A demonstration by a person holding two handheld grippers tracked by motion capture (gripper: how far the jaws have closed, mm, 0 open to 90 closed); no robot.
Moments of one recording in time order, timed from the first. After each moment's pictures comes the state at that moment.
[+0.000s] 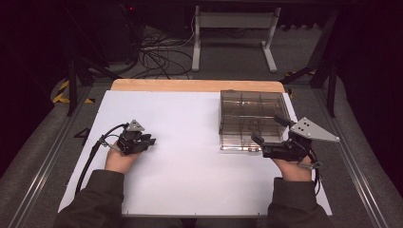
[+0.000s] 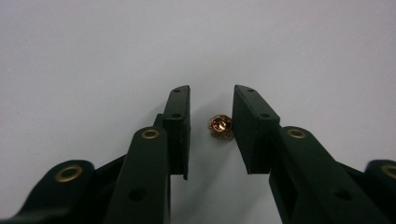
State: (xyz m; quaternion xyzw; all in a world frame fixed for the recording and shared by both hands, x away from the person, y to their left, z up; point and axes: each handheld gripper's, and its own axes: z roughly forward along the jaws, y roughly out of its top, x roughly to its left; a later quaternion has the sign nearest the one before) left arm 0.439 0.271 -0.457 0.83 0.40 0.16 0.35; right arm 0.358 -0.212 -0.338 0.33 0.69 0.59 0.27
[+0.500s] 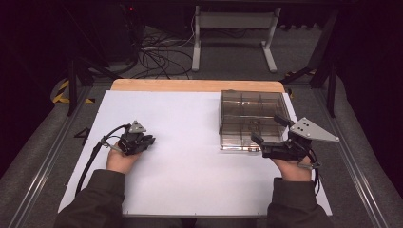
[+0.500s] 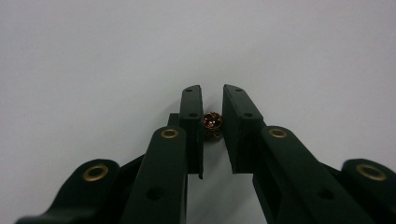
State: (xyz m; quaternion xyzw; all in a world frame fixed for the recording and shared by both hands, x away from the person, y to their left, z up) left arm 0.436 0.267 -0.458 0.84 0.39 0.19 0.34; right arm 0.358 -0.210 -0.337 0.32 0.69 0.59 0.28
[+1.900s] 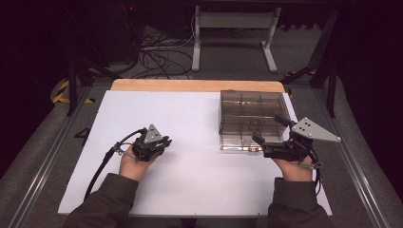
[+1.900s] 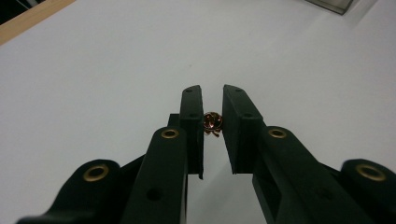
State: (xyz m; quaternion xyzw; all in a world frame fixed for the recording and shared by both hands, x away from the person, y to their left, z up) left arm 0.402 0.206 -0.432 0.84 0.31 0.23 0.37; right arm 0.358 -0.213 -0.337 0.33 0.68 0.59 0.27
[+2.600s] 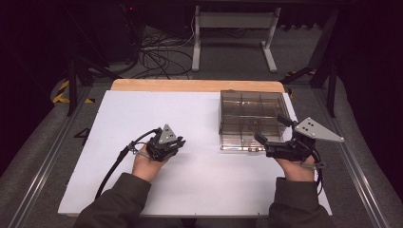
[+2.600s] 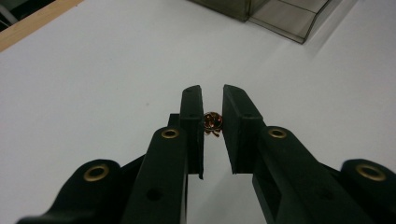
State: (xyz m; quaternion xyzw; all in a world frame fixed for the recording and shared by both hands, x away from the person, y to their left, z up) left arm 0.404 0.168 -0.429 0.85 0.29 0.22 0.39; right arm 0.358 -0.219 -0.337 0.33 0.68 0.60 0.27
